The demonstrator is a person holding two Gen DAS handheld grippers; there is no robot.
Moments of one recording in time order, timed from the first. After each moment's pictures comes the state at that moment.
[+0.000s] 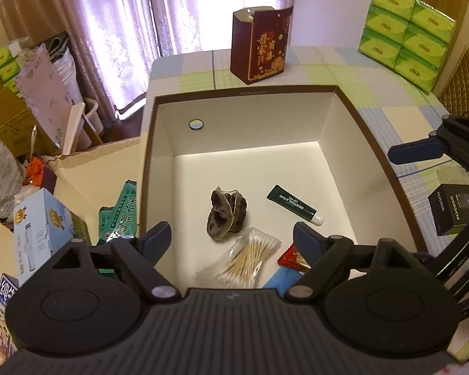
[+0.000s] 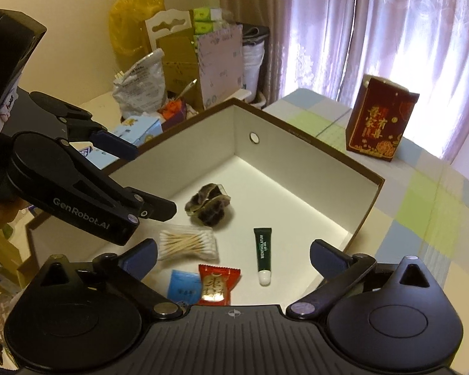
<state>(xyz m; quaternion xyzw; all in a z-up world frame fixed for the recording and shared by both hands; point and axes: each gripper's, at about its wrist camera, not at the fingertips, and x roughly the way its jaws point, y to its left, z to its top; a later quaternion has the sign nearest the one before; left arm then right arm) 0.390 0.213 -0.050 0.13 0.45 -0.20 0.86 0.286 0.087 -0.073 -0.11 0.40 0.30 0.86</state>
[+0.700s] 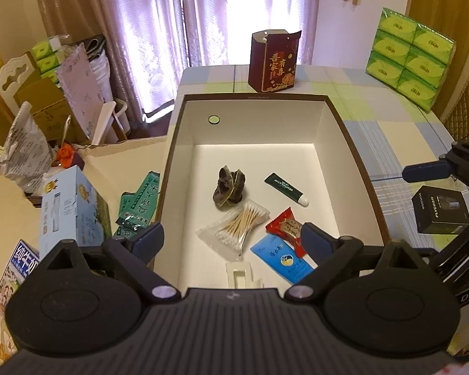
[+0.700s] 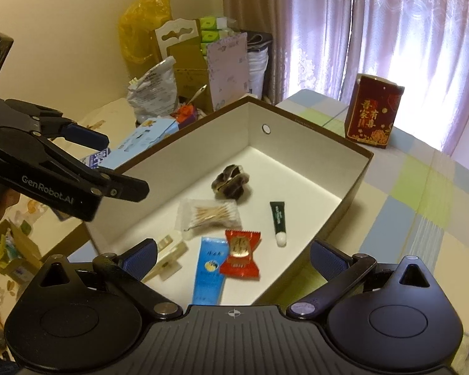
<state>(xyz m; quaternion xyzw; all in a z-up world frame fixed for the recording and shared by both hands) 0.299 0.229 -0.012 0.10 0.42 -0.14 0.89 0.215 0.059 -0.053 -0.09 0.39 0.31 0.86</state>
